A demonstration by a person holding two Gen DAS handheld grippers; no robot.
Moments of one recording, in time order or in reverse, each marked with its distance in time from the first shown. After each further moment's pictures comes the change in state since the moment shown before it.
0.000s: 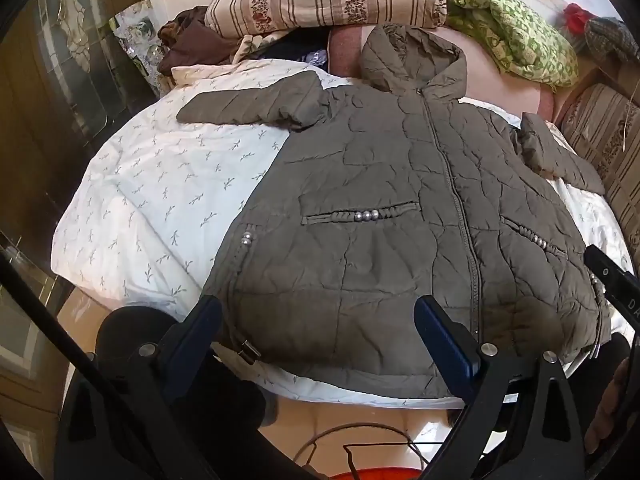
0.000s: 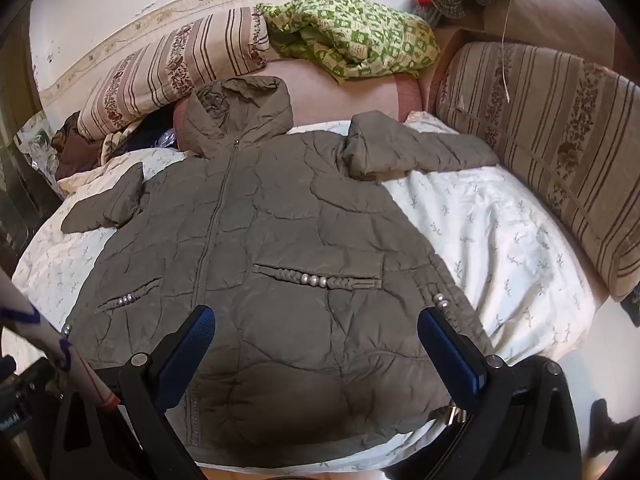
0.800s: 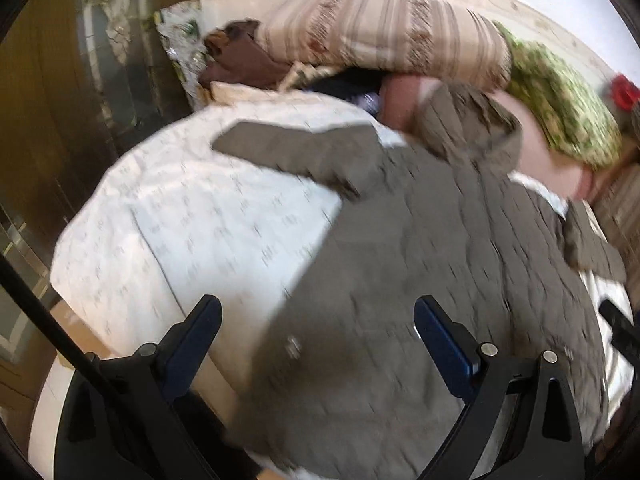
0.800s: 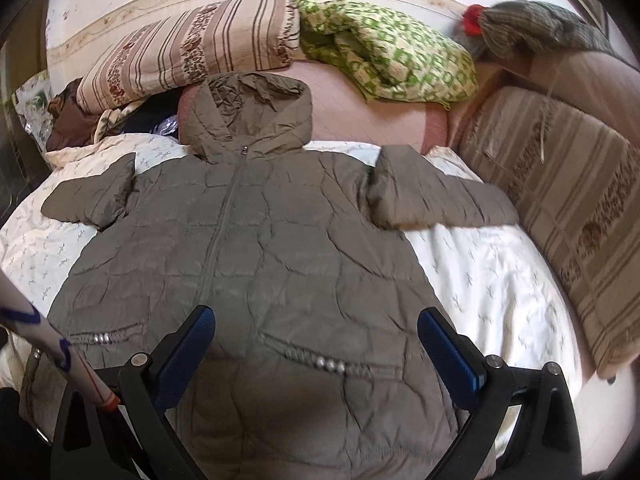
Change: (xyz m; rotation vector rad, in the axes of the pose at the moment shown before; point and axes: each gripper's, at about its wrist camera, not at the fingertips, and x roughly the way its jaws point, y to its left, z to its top) left arm 0.036 0.065 0.086 -0.164 -0.144 0.062; right arm 0.052 0.049 0.071 -0.173 -0.017 -0.066
